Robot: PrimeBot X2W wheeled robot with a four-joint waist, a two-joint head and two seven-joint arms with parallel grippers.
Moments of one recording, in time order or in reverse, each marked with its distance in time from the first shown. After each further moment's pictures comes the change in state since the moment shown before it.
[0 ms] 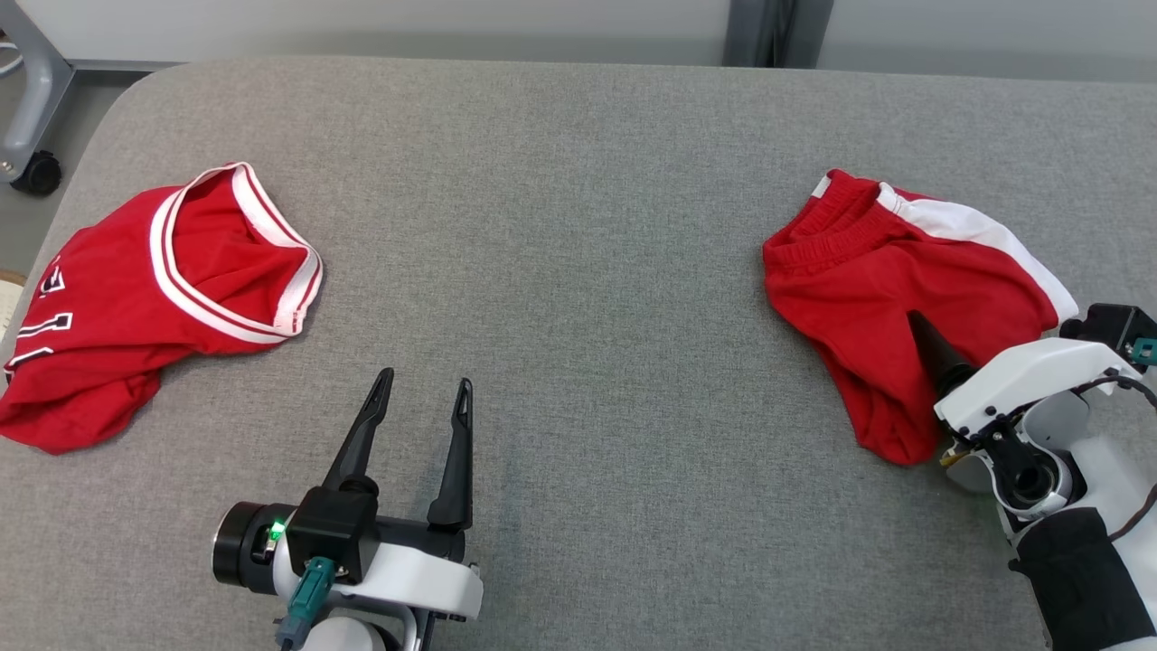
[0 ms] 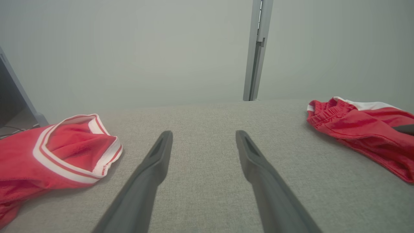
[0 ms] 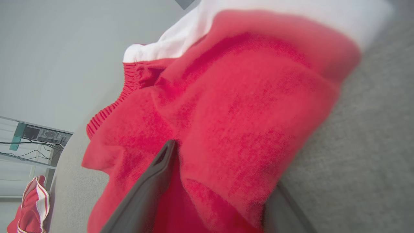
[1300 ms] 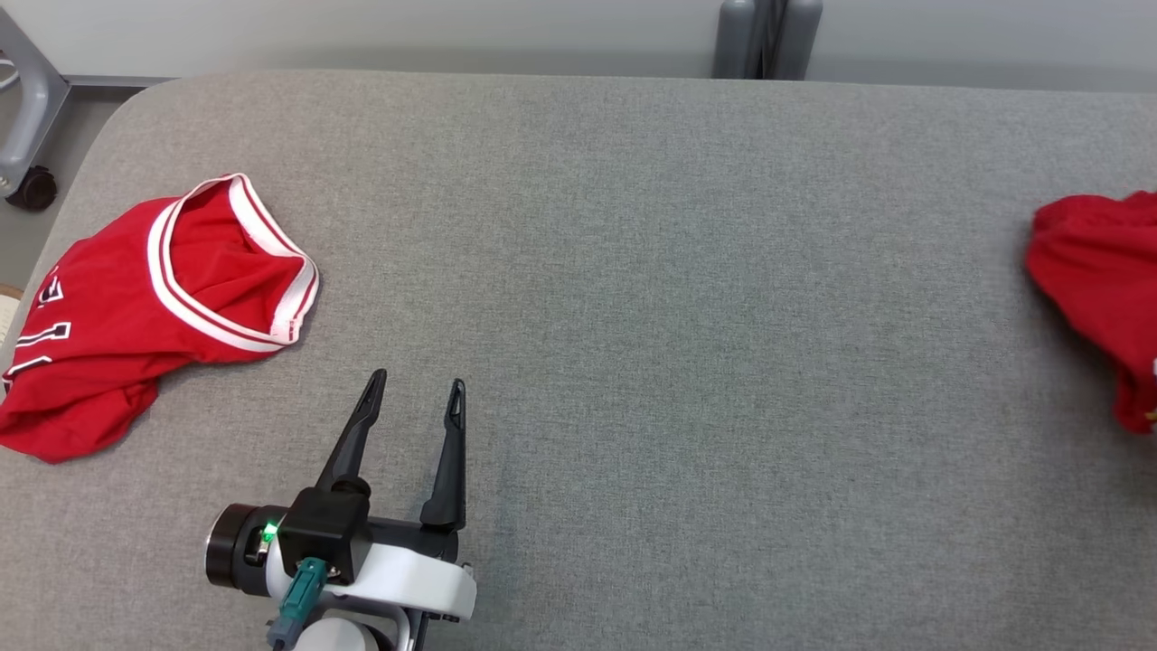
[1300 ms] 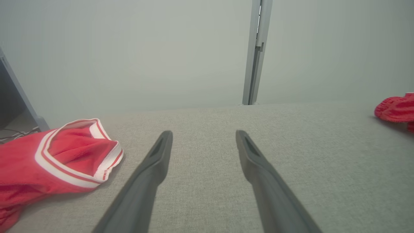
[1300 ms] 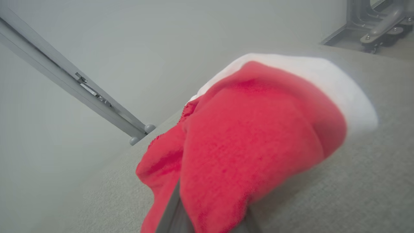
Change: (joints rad) left arm 0.003 0.000 0.012 0.000 -0.002 -0.006 0.000; right arm -0.116 -0.223 -0.019 0.231 0.064 0.000 -0.395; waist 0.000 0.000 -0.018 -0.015
